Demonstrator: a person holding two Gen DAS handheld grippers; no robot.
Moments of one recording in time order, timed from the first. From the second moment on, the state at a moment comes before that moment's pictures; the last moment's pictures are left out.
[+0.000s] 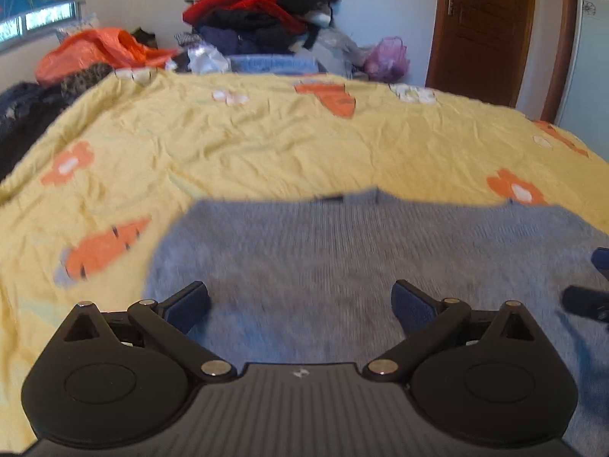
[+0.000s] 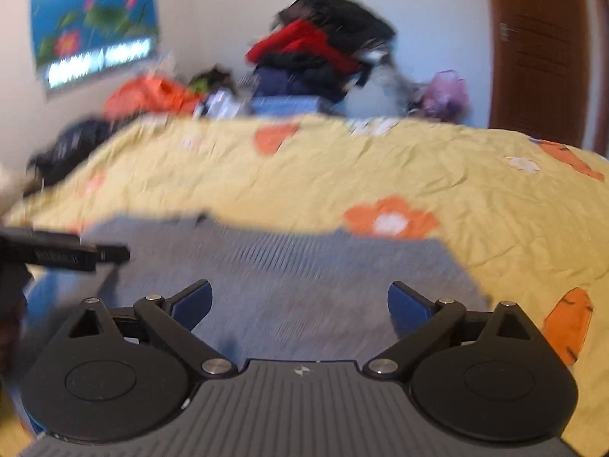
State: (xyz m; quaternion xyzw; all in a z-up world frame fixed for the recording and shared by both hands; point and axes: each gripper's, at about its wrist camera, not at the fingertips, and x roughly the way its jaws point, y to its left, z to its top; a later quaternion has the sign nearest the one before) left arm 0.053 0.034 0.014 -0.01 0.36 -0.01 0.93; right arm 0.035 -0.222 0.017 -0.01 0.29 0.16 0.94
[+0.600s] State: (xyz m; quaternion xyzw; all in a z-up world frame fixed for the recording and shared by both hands) left arm 0.049 0.042 0.001 -0.03 0.34 -0.01 0.94; right arm 0.018 -0.179 0.026 -0.04 0.28 0.17 0.95
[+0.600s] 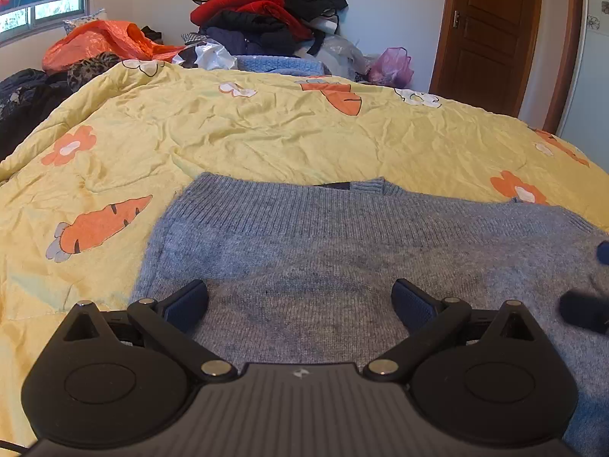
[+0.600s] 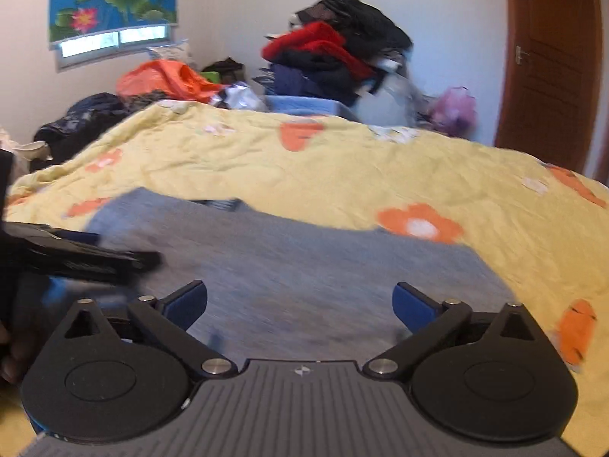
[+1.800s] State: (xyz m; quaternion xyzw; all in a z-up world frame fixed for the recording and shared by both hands) left arm -0.083 0.153 -0.002 -0.43 0.34 0.04 0.83; right arm 0.027 -0.180 -0.009 -0.01 0.30 0.17 0.94
